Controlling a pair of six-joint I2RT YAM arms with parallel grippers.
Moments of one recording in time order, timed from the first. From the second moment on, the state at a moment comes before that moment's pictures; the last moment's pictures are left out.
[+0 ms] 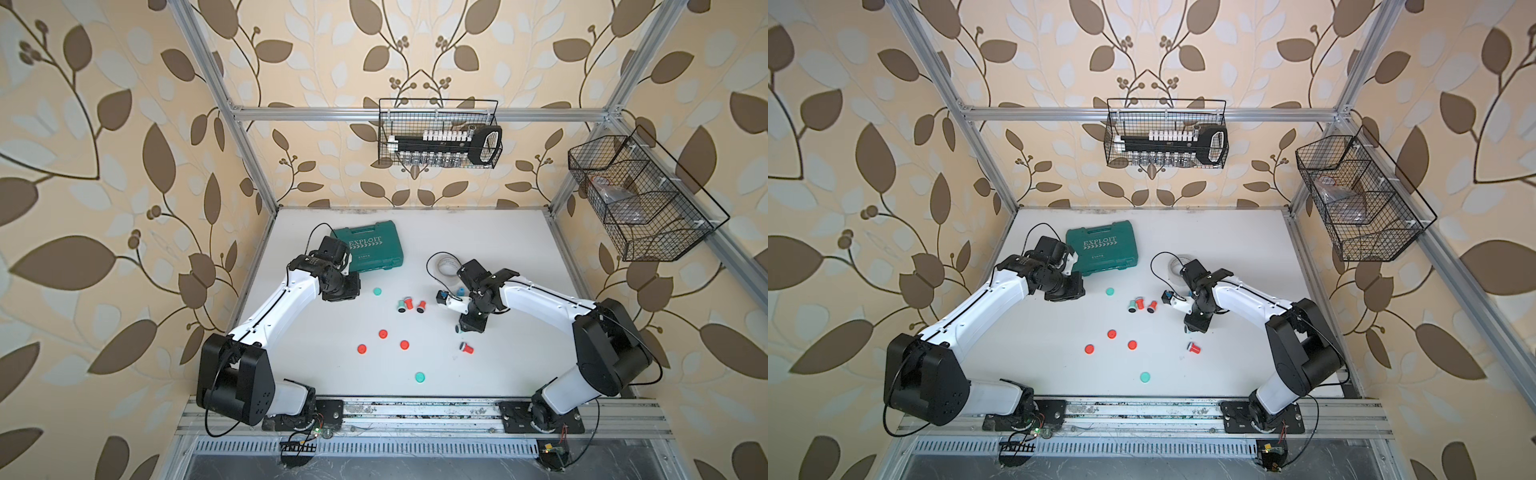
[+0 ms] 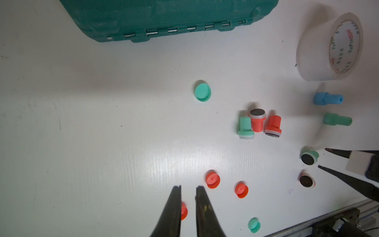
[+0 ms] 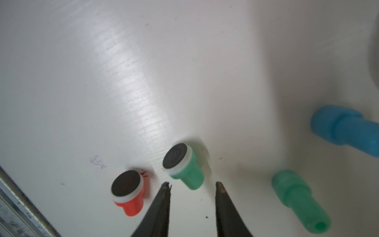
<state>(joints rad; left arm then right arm) -0.25 1.37 1.07 -0.86 0.21 -0.37 0.51 1.59 0.97 -0.83 -0.09 -0.60</state>
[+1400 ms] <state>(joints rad) -0.25 1.38 1.07 -0.86 0.23 -0.37 0.51 1.68 0.95 -0.75 -0.06 -0.65</state>
